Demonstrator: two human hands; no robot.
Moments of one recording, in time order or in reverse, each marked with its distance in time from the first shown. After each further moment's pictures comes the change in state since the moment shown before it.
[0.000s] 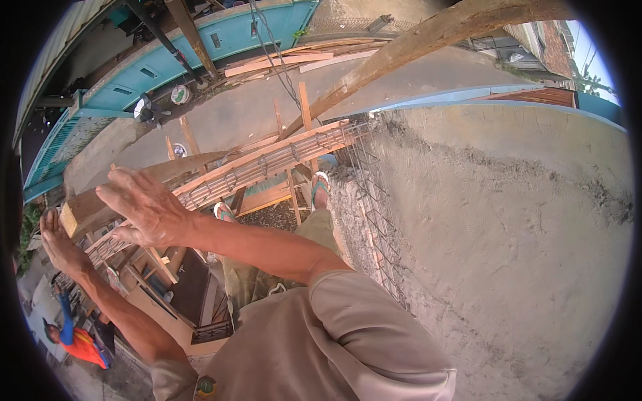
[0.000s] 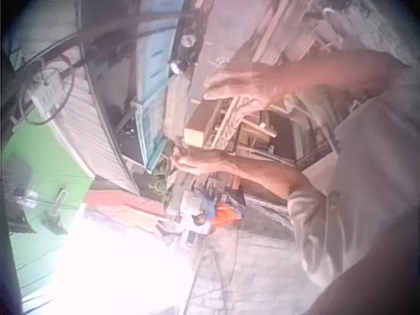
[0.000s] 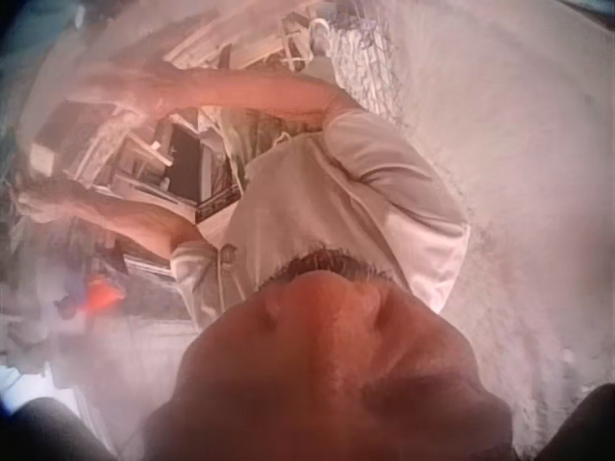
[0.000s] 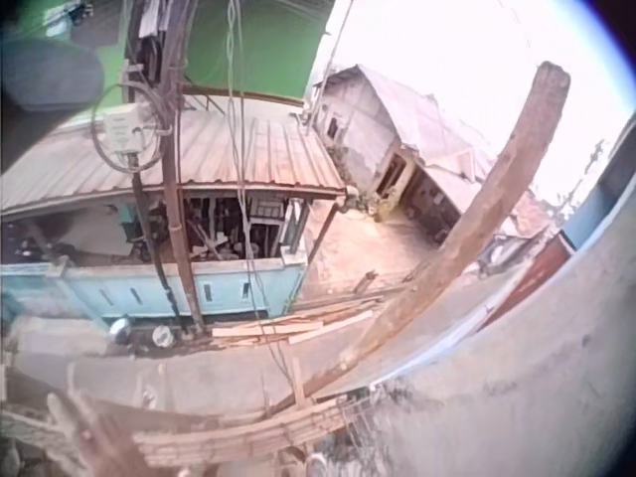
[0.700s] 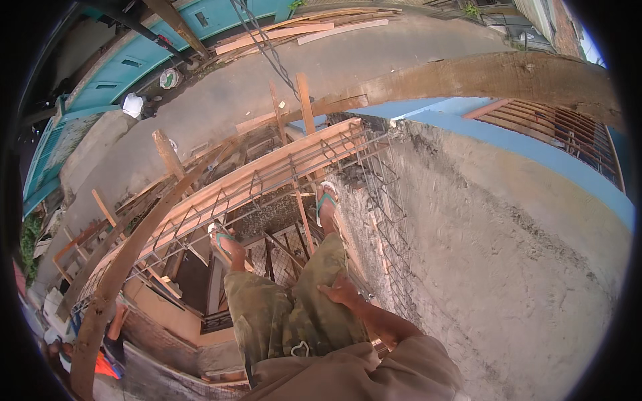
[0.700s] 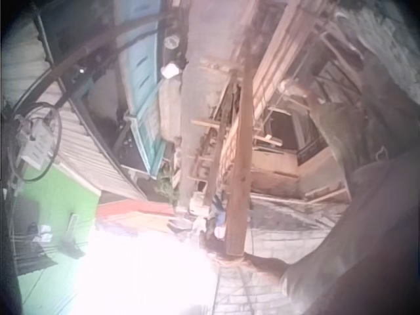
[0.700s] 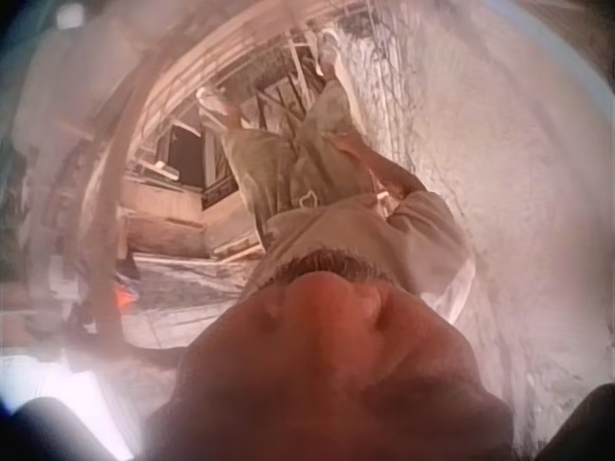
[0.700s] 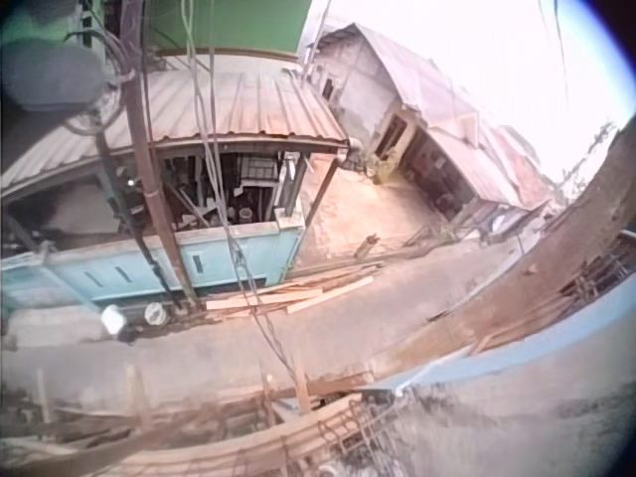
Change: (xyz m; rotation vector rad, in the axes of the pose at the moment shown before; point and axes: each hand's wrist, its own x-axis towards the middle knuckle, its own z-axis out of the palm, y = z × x) left_hand 0.021 0.022 0.043 0.489 -0.346 -0.222; right_hand -0.447 0.108 -0.186 -0.299 -0.691 2.045
